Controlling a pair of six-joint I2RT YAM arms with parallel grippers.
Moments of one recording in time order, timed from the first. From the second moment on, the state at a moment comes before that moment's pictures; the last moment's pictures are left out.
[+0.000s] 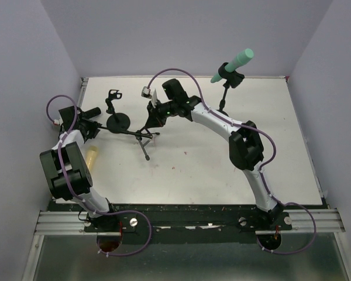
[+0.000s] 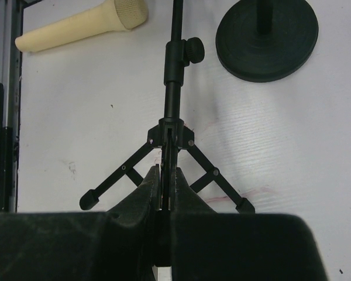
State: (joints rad) left arm 0.38 1.62 0.94 -0.08 0.24 -0.94; right arm 0.73 2.29 2.04 -0.39 -0.74 -0.19
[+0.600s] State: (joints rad) left arm 0.32 1.34 0.94 -0.02 0.32 -0.81; right arm 0.75 2.20 2.00 -0.41 -0.75 -0.24
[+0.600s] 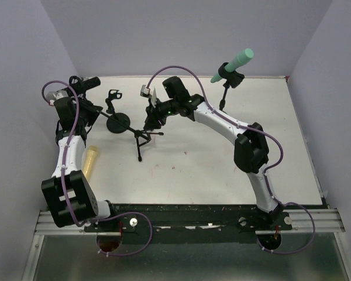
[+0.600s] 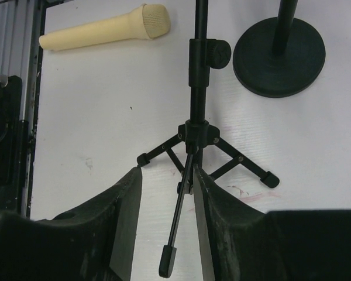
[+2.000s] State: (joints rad) left arm -0.26 1.24 0.83 0.54 0.68 -0.26; right arm 0.60 1.67 1.90 -0.55 -0.70 -0.43
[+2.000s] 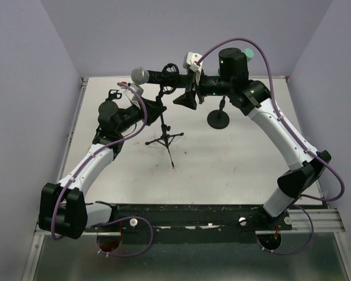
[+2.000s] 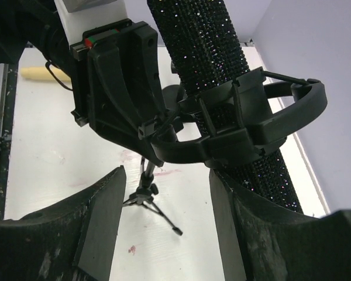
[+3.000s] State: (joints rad) left arm -0.30 1.19 0.72 0.54 0.57 -0.05; right arm 0.57 1.67 2.01 -0.74 -0.51 -0.43
